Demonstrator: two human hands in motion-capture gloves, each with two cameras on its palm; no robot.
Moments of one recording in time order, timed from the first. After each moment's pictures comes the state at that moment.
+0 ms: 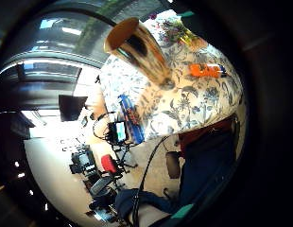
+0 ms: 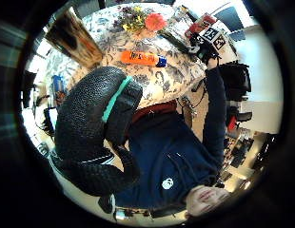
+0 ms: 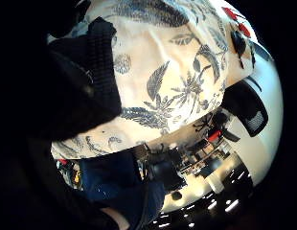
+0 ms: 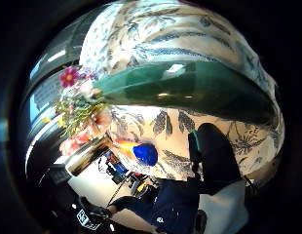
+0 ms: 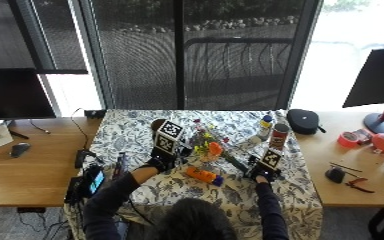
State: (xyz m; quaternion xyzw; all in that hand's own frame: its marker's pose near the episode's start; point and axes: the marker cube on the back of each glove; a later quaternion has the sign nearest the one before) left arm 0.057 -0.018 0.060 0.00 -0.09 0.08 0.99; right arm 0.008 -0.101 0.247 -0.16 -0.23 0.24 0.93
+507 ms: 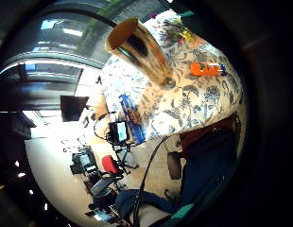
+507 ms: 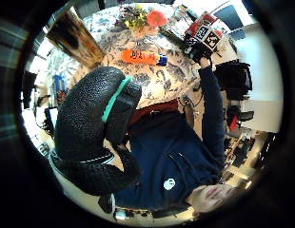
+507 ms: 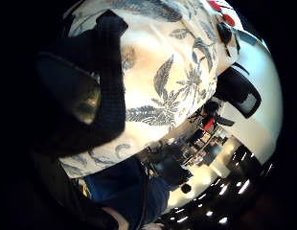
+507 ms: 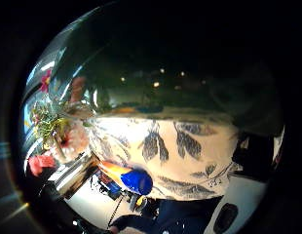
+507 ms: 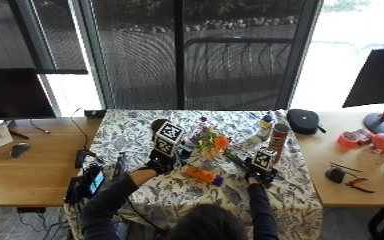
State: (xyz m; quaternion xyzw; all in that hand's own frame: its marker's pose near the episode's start) left arm 0.056 -0.012 0.064 0.01 -0.09 0.08 0.99; right arm -0.014 -0.120 0.266 -0.11 -0.15 0.30 0.93
